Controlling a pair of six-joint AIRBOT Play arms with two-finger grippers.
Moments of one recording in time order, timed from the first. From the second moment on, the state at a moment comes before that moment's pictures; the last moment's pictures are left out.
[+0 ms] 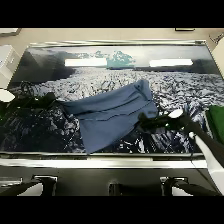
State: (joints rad) left arm 0.11 -1.25 1.08 0.98 -1.04 -1.61; right arm 0.02 -1.38 0.80 -0.65 0.95 1.52
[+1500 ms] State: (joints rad) left arm -0.03 -1.18 1.10 1.00 -1.06 -1.51; right arm 0.20 -1.38 0.85 -0.73 1.01 1.47
